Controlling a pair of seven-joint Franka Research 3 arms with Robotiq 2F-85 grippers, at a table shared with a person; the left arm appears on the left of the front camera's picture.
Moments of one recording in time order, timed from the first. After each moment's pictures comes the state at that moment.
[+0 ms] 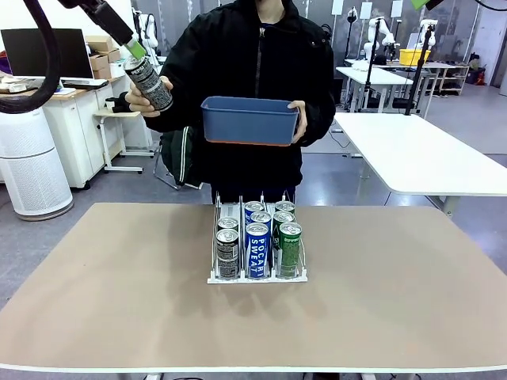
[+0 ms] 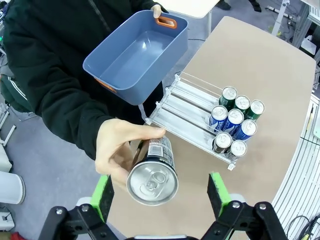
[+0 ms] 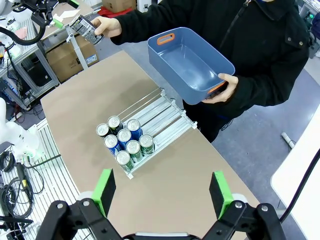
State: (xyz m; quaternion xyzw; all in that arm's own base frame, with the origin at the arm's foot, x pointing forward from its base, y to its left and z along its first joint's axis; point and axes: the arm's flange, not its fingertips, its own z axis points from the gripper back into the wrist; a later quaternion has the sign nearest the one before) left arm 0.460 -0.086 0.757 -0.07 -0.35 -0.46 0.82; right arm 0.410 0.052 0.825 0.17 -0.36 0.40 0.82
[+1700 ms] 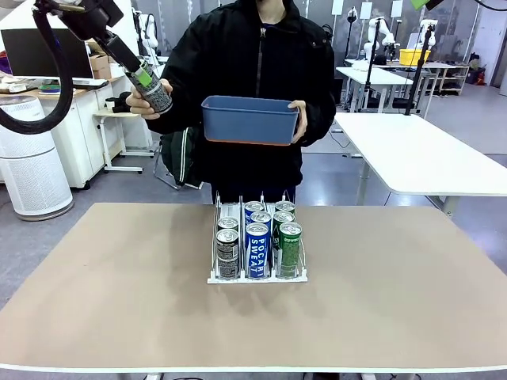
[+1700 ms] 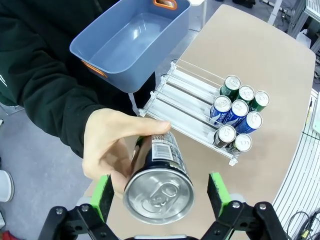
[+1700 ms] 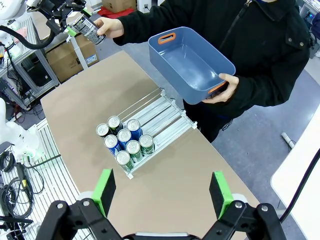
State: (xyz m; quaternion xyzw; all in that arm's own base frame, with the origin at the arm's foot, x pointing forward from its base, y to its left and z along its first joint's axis) left arm 0.498 -0.080 0.710 -0.09 -0.31 -0.46 0.83; right arm 0.410 0.052 0.825 0.17 -0.36 0.40 0.82
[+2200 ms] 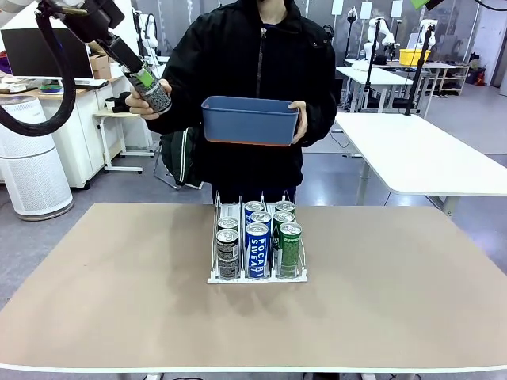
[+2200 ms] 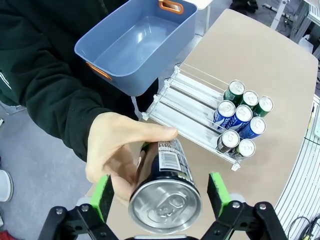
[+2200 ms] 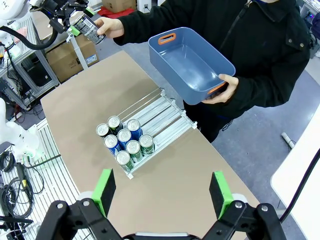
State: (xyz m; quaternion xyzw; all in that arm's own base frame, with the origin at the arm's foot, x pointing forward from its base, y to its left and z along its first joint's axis) left arm 0.506 -0.080 0.705 -0.09 -0.32 -0.45 0.83; right arm 0.410 0.052 0.825 0.17 -0.36 0.40 0.82
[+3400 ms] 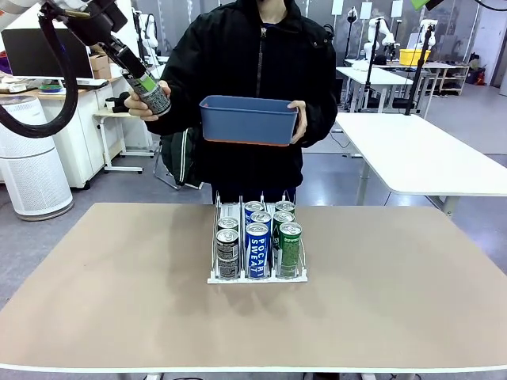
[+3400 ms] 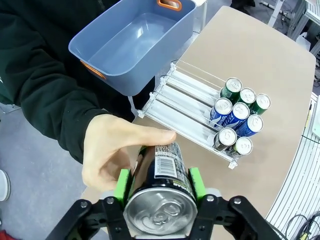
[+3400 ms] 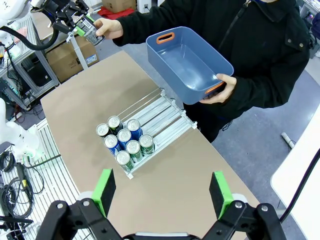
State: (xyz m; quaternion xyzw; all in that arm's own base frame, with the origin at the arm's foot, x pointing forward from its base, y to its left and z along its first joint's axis) left arm 0.507 -0.083 0.701 -0.10 -0.31 -0.46 0.83; right arm 0.410 0.052 0.825 0.17 -0.36 0.40 0.82
